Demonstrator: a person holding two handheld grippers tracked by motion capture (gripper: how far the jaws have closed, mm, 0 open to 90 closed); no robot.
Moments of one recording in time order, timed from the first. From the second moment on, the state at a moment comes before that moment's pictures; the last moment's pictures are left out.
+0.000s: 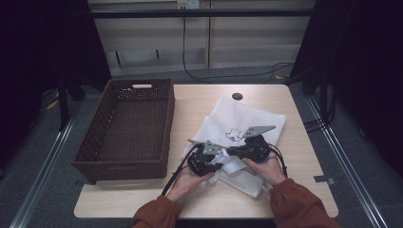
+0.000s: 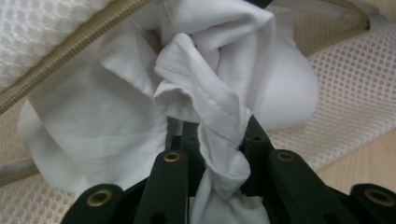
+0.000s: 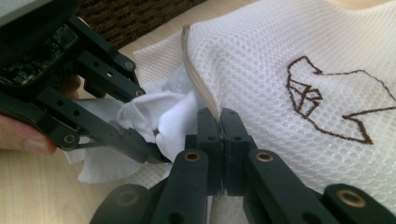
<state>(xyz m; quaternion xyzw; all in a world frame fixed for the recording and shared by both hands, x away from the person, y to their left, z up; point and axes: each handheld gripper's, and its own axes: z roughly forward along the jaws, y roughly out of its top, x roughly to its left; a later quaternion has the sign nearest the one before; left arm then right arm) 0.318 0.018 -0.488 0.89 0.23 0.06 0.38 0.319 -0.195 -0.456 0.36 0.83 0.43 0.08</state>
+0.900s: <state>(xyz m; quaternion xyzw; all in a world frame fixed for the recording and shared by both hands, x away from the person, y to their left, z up) 0.330 0.015 -0.449 0.84 0.25 0.09 0.47 0.305 -0.192 -0.409 0.33 0.79 0.51 0.09</state>
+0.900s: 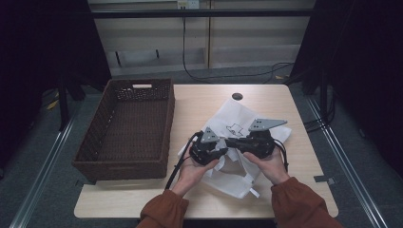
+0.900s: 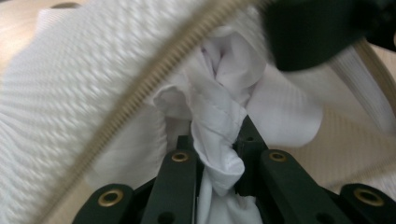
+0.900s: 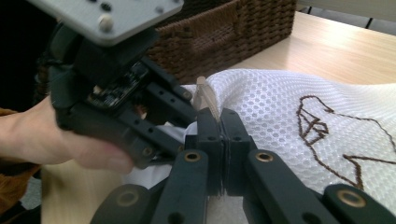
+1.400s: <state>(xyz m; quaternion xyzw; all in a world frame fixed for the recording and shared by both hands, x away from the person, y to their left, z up) 0.343 0.023 -0.480 0.86 0.27 0.10 0.41 0.305 -0.190 -0.423 0.33 0.80 0.49 0.08</state>
